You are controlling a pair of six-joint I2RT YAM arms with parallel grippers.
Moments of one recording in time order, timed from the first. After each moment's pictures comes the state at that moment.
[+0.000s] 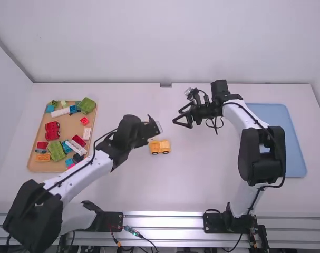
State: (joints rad) left arm -0.48 1.29 0.68 0.01 -0.14 0.82; right arm 0.14 1.92 1.37 -0.71 -1.15 -0.60
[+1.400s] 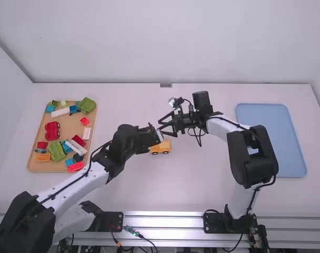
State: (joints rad) left arm -0.50 1.21 0.57 0.15 -0.01 0.80; right arm 0.30 1.92 1.12 -0.03 -1.36 -0.11
